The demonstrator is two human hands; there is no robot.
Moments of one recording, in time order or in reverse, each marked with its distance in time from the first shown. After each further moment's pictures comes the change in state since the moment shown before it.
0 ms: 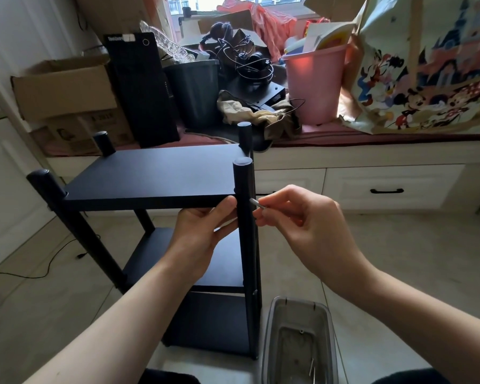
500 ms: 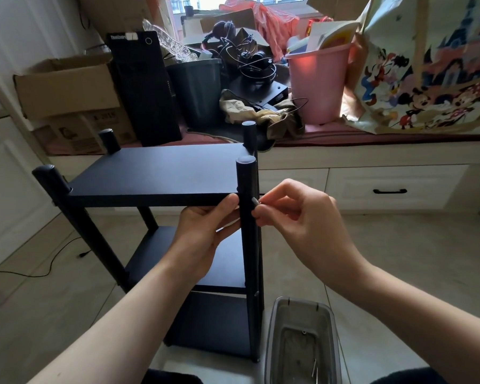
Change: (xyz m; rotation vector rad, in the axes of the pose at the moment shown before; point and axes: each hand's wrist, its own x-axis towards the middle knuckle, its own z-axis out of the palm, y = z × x) left_hand 0.000 0.002 -0.004 -0.001 -0.046 -0.009; right_hand 0.008 -0.002 0.009 -0.092 0.019 0.009
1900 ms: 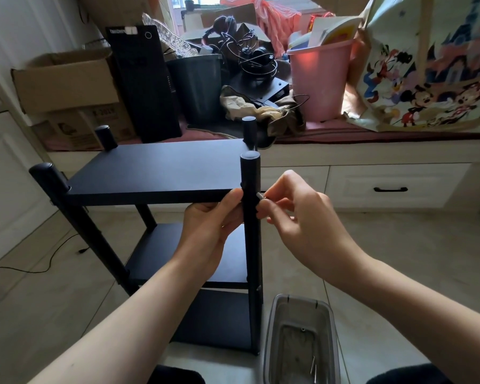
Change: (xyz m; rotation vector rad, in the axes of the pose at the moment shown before) left_hand 0.006 -0.011 0.007 -0.096 0.036 0.032; right_hand 0.004 -0.008 0.000 -0.168 -0.055 0.056
